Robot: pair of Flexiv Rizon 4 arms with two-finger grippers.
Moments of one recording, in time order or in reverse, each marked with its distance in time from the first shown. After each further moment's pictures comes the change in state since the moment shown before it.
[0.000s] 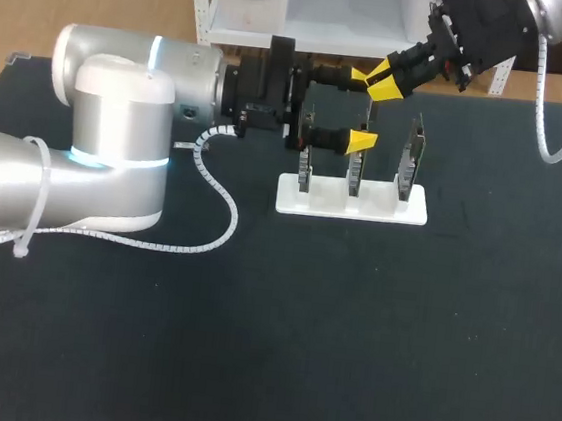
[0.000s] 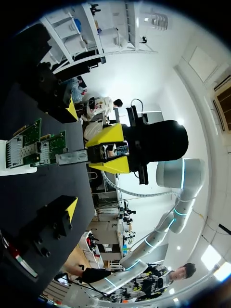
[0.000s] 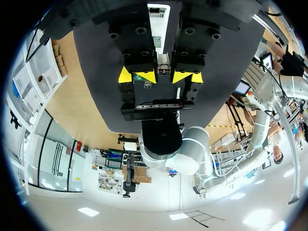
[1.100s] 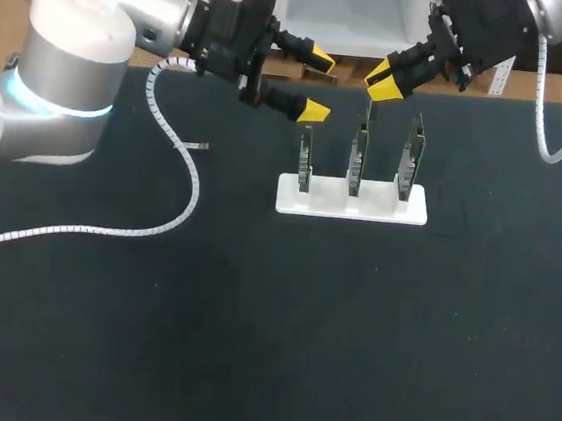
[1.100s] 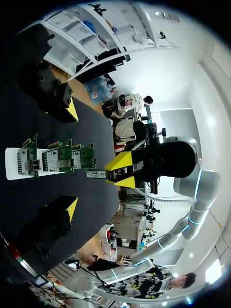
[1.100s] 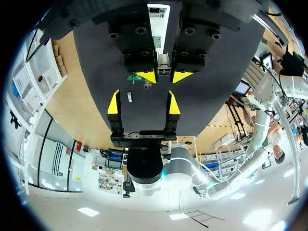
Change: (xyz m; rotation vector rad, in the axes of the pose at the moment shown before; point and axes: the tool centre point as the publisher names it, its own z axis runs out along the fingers) left arm -0.002 0.027 -0.062 0.058 0.292 -0.042; right arm 0.000 0.000 0.000 0.000 0.000 0.000
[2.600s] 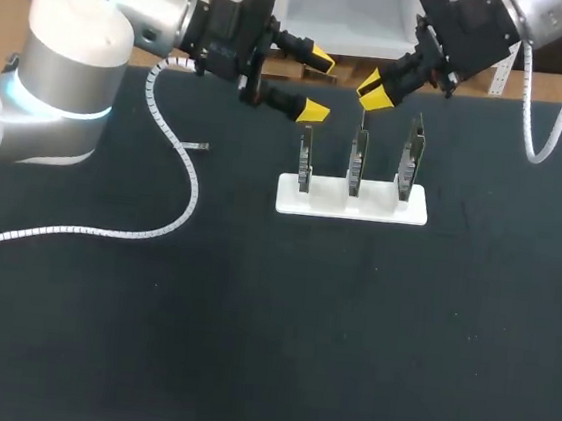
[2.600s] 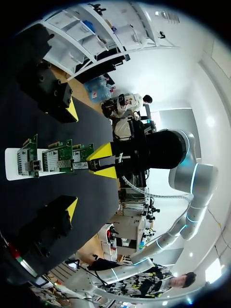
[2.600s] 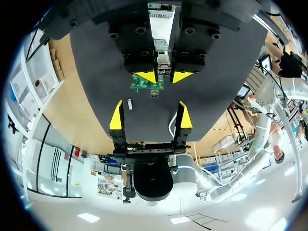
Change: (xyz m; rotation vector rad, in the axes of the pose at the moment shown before) left arm 0.002 0.000 0.000 0.002 -0.004 0.002; right arm 0.023 -0.017 0.018 -0.023 0.043 0.027
